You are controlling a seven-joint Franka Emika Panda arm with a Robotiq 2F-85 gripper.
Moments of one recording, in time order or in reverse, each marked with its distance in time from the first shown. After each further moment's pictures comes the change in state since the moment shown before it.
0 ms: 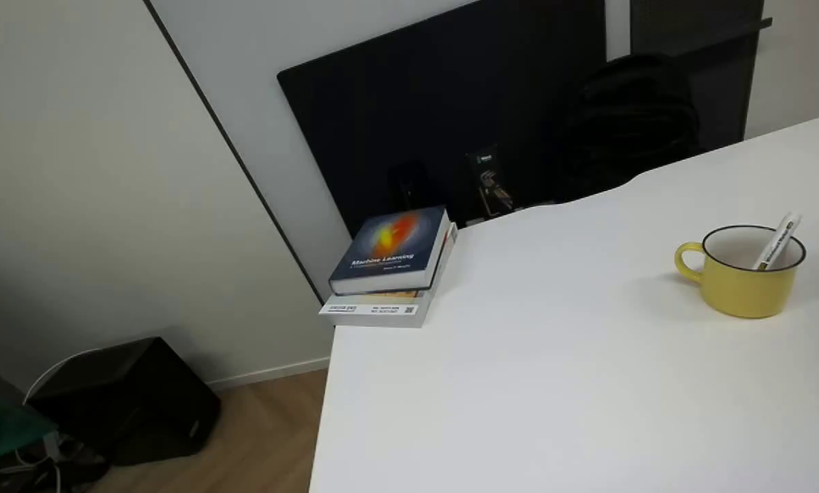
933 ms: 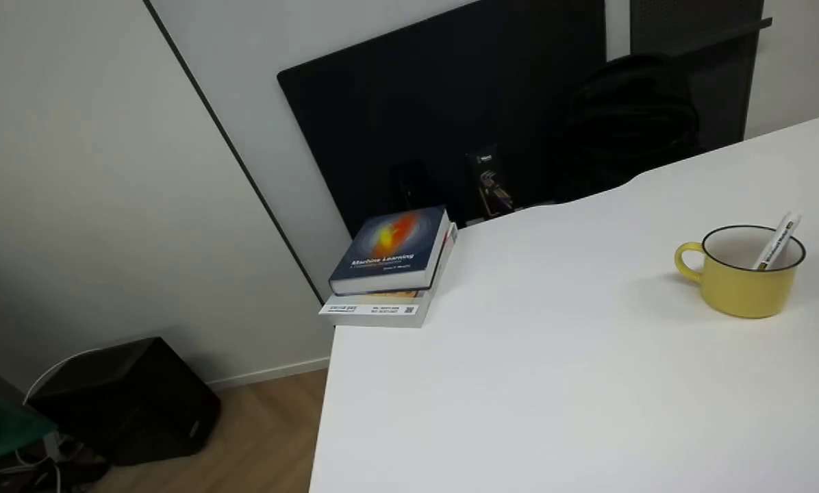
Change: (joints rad) arm -0.027 0.191 -0.046 0.035 0.048 0.047 -0.182
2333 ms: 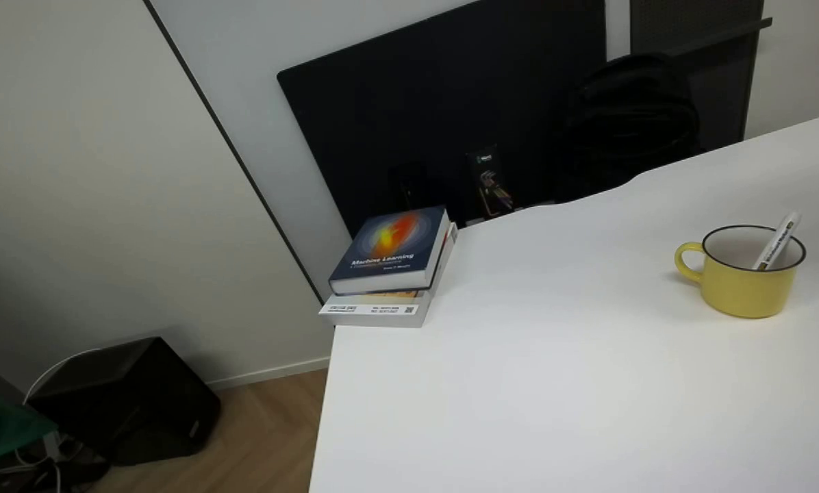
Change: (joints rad) arm -0.080 0.751 0.141 0.586 0.174 0.086 -0.102
